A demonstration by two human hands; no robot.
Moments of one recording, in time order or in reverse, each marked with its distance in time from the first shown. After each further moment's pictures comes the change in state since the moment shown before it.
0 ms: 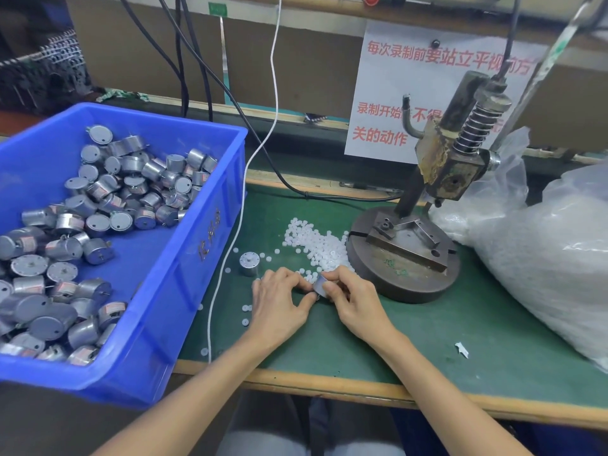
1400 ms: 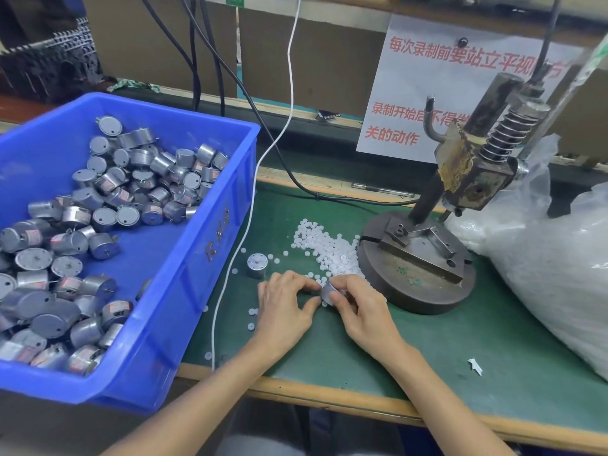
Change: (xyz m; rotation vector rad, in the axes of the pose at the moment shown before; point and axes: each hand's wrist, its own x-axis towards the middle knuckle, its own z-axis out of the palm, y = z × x) left_hand -0.001 -0.001 0.000 -0.086 0.073 -0.013; right_hand -0.003 0.001 0.003 -0.102 0.012 -0.177
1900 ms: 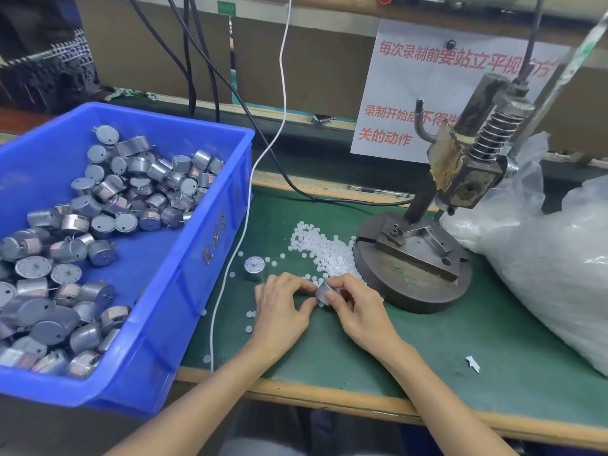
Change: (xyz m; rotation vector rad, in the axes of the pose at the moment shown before) left_hand 0.000 0.001 0.001 -0.007 0.010 0.001; right_hand 0.002 0.000 -0.001 0.128 -0.051 0.130
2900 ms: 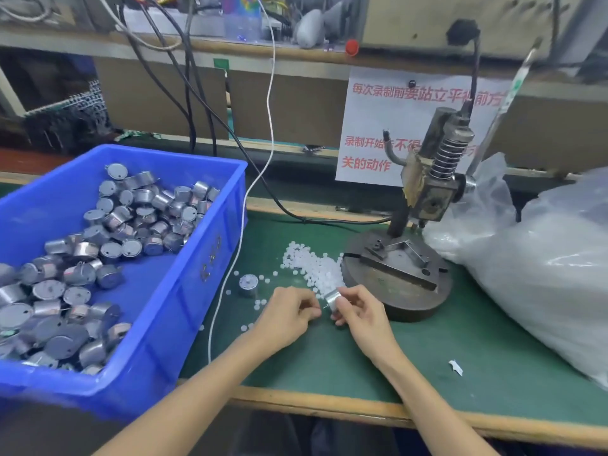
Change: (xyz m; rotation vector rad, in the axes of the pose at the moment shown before) left_hand 0.019 0.023 -0.015 0.041 -0.358 0.036; right_hand -0.009 0.000 -0.014 0.477 0.165 0.349
